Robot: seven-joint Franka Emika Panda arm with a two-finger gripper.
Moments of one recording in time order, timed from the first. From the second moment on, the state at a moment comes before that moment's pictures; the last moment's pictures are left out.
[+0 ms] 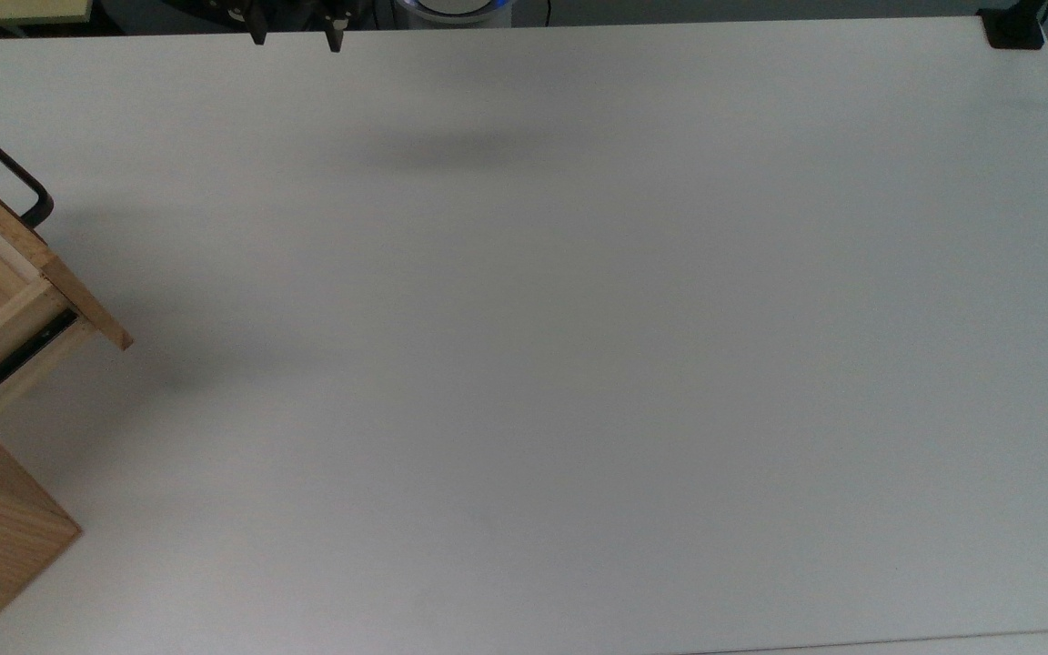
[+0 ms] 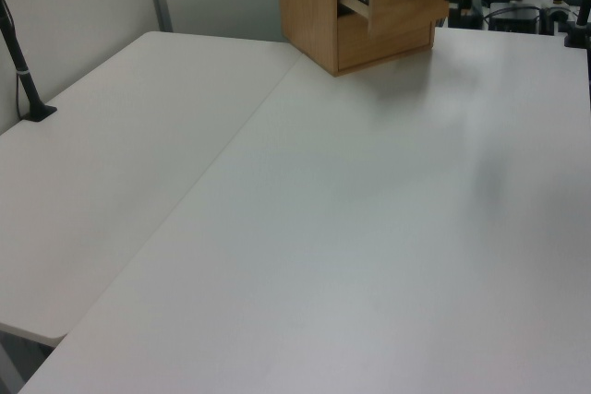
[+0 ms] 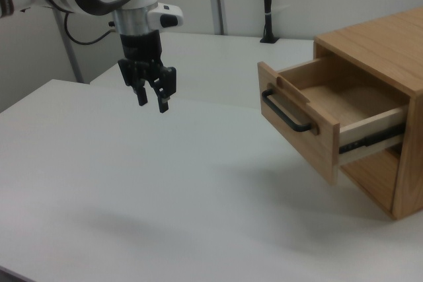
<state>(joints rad) -0.04 0.00 -0.10 -1.64 0.00 1.59 -0.06</state>
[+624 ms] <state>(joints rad) -0.16 0.08 -0.11 -1.61 0.01 1.65 -0.03</state>
